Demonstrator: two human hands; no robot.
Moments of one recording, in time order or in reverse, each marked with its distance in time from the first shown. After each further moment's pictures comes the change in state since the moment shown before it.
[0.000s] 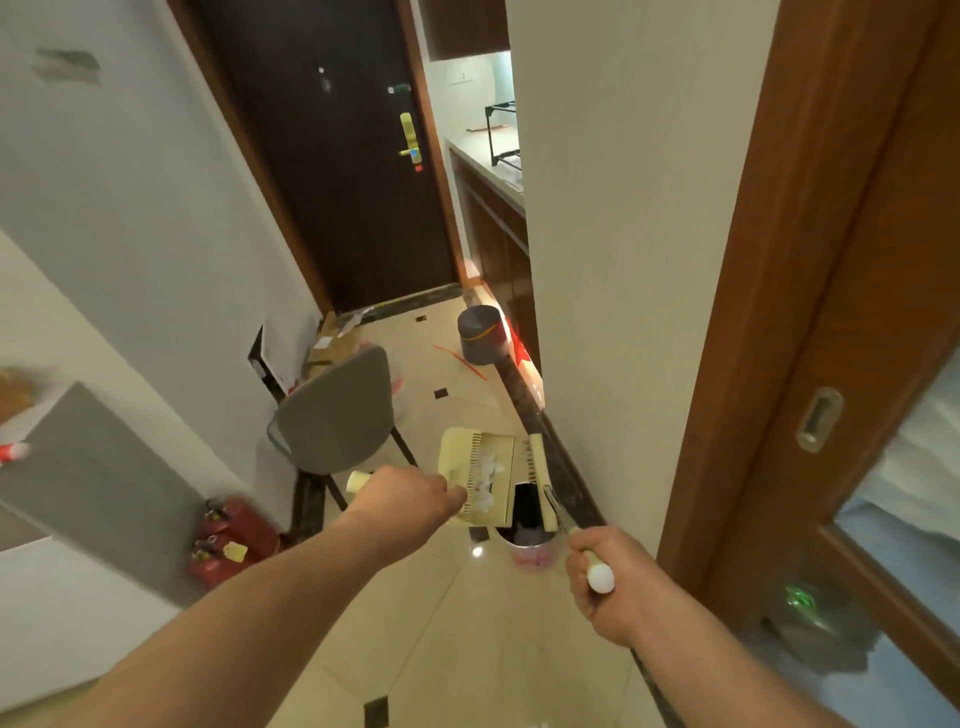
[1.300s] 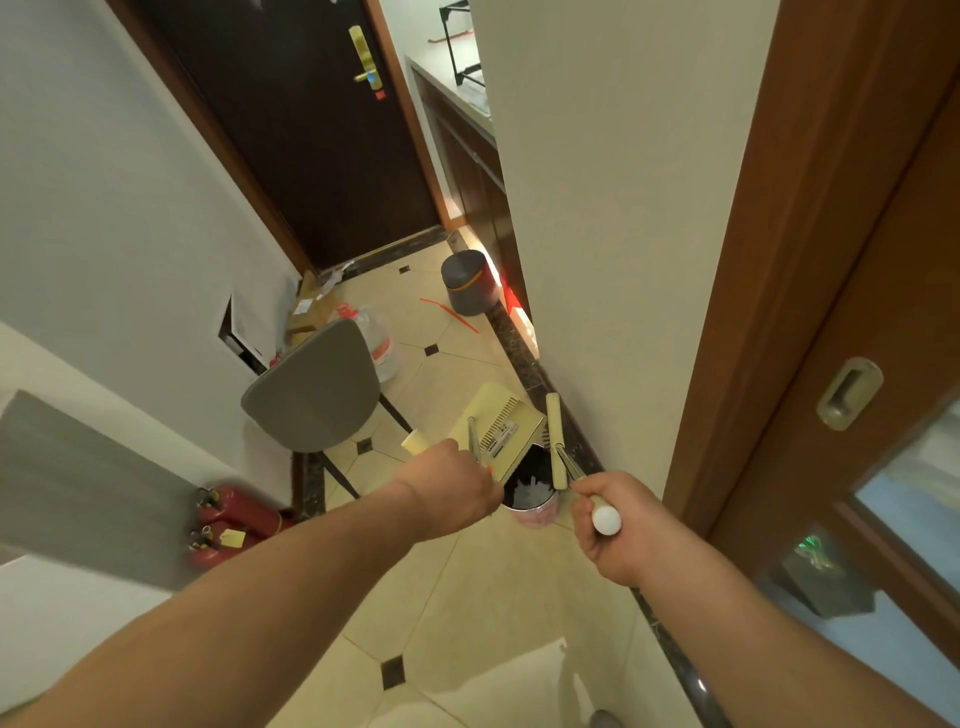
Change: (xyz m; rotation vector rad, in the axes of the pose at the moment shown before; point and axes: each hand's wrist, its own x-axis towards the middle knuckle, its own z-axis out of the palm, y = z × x) left_hand 0.120 0.020 -0.016 0.166 -0.087 0.365; right_hand 0.072 -0.084 -0.006 0.127 -0.004 0.062
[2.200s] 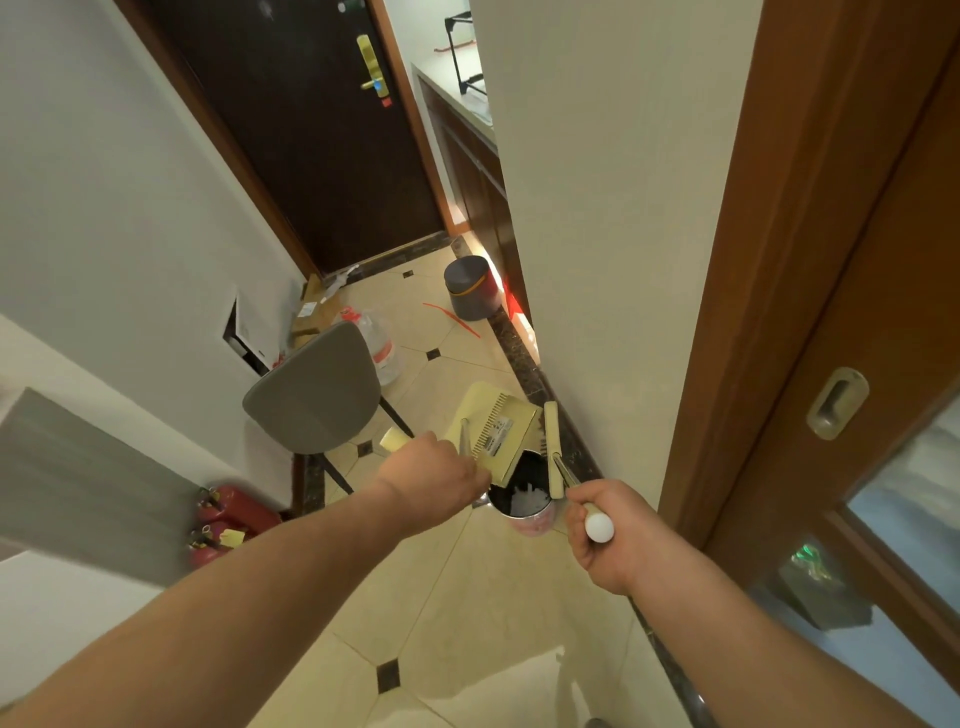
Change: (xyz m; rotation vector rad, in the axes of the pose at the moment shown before) left_hand -0.009 -0.005 -0.012 -0.027 -0.045 -0.126; right_hand -0.004 -0.001 -0.008 -0.016 -0.029 0.011
